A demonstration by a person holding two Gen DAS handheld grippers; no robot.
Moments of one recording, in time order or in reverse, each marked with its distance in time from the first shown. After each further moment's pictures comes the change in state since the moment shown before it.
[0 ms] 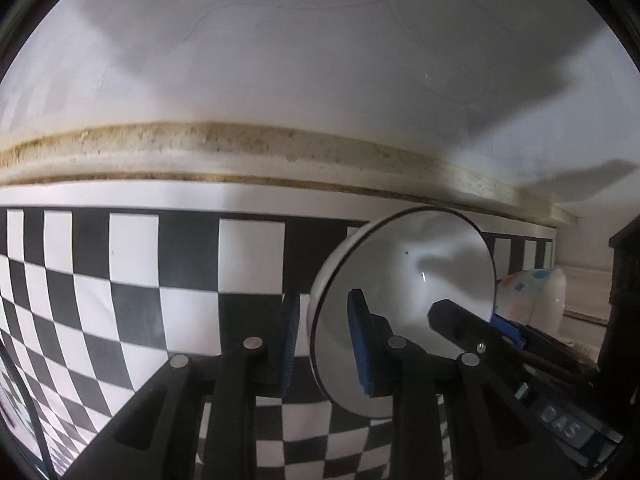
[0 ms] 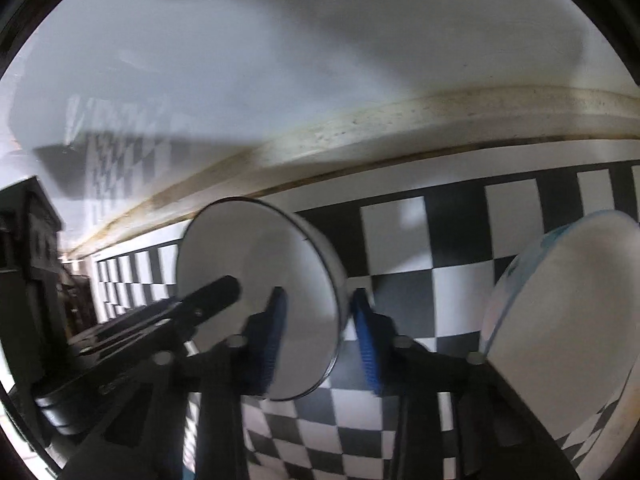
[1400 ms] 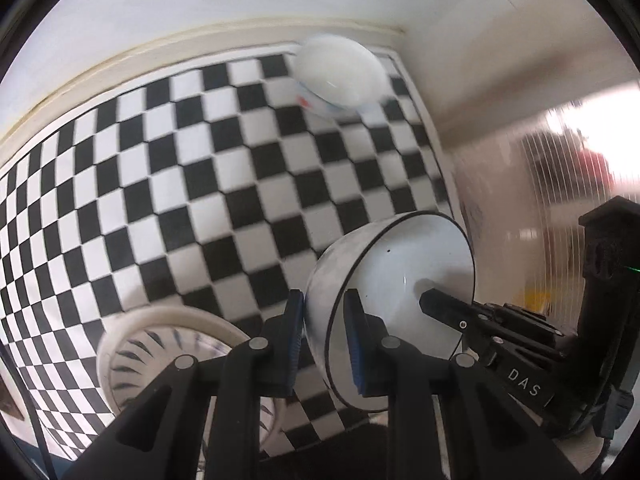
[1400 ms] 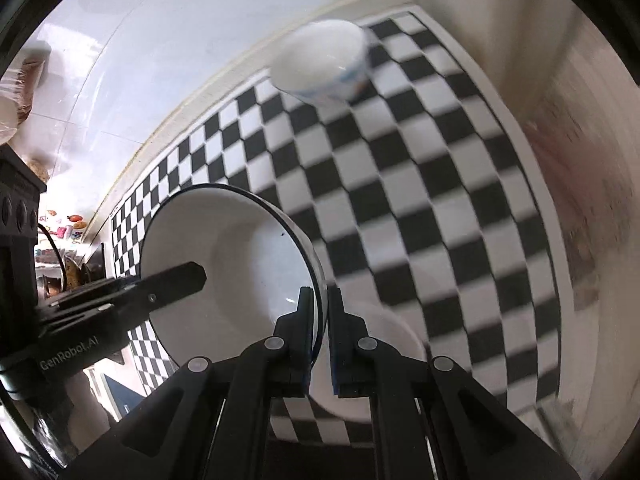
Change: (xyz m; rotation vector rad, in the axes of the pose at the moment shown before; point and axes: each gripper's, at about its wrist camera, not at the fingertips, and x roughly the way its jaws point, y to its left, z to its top) left arm -0.094 -0.109 -0.250 0.377 0.042 -0.054; right arm -0.140 -0.111 -0.318 0.143 -0.155 0.026
